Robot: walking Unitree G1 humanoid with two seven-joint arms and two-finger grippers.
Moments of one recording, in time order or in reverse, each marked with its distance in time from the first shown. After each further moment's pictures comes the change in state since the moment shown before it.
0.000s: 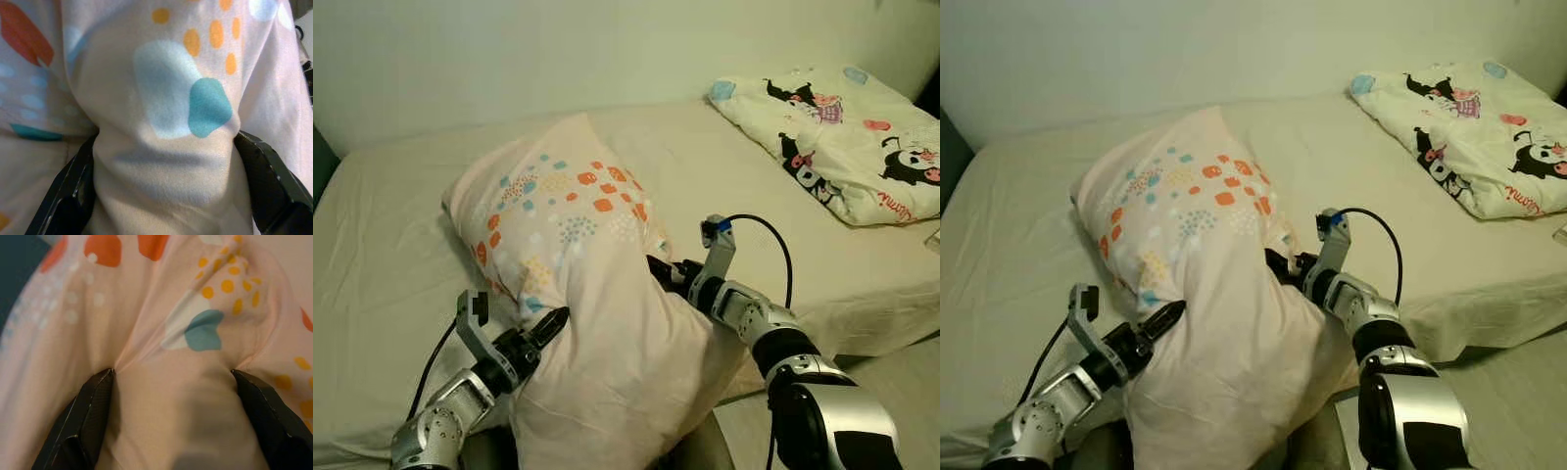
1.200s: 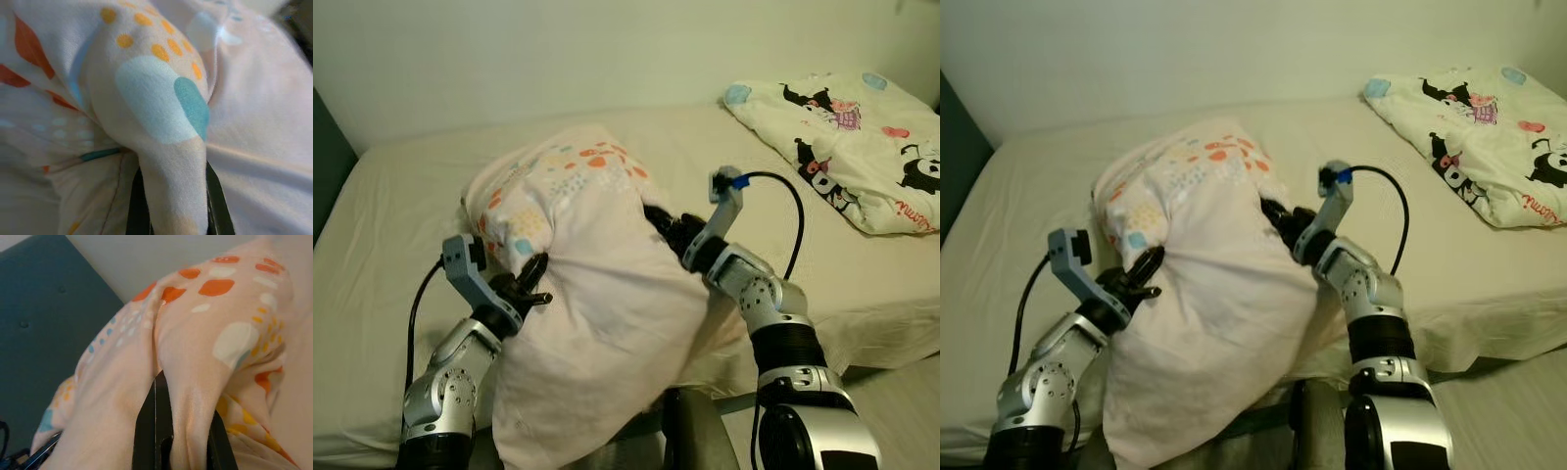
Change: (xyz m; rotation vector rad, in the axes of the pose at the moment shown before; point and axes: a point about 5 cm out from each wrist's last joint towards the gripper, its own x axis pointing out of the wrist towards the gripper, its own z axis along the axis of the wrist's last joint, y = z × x) left arm 0.021 -0.040 0.069 0.273 -0.270 0.074; right arm -0.004 0.063 0.057 -0.163 -0.233 0.160
